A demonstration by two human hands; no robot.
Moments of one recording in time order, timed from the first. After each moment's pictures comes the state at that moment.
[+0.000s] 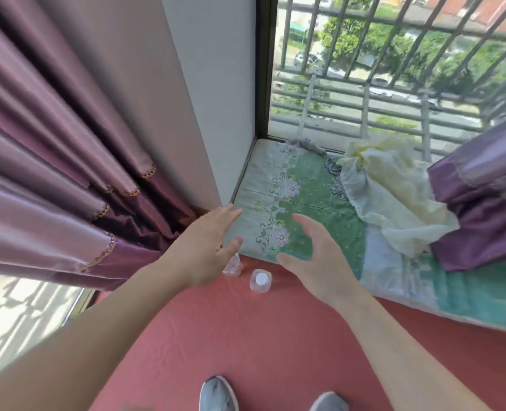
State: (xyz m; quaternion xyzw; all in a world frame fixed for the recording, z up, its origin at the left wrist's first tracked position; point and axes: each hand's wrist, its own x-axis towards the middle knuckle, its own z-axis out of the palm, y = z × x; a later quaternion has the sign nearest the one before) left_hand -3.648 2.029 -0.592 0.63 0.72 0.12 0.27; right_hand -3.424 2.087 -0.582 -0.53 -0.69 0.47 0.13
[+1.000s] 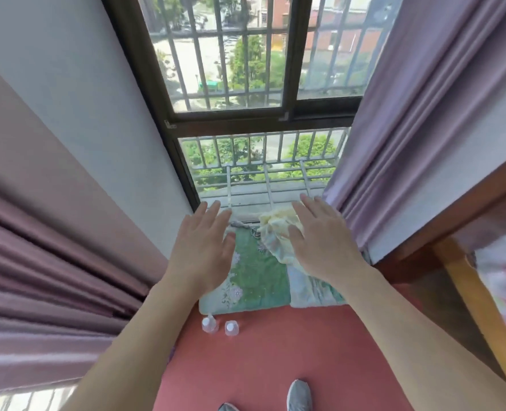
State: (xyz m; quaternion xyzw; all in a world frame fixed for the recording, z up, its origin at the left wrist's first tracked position) left_hand -3.524 2.082 -0.066 0.74 0.66 0.10 0.12; right_hand -3.299 2.102 -0.052 -0.62 -0.78 0.11 0.05
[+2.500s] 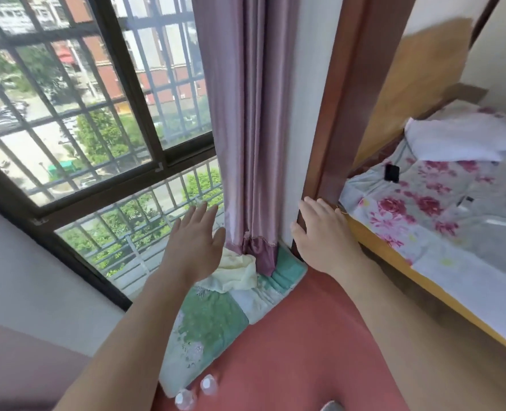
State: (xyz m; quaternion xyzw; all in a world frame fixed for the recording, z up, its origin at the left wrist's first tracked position) left_hand -3.430 2.101 -0.003 0.88 0.44 0.10 0.14; right_hand -3.221 1.969 0.018 -0.84 -0.53 0.06 0.11
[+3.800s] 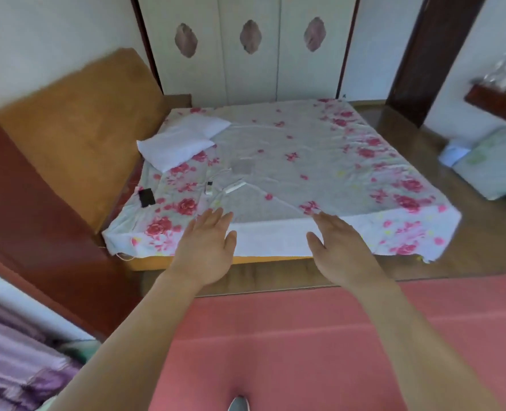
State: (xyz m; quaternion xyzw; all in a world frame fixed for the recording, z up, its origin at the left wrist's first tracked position) left_hand -2.959 1.719 0.021 0.99 -0.06 0.04 0.14; right_hand -2.961 1.461 0.029 -0.98 -0.09 -0.02 0.18
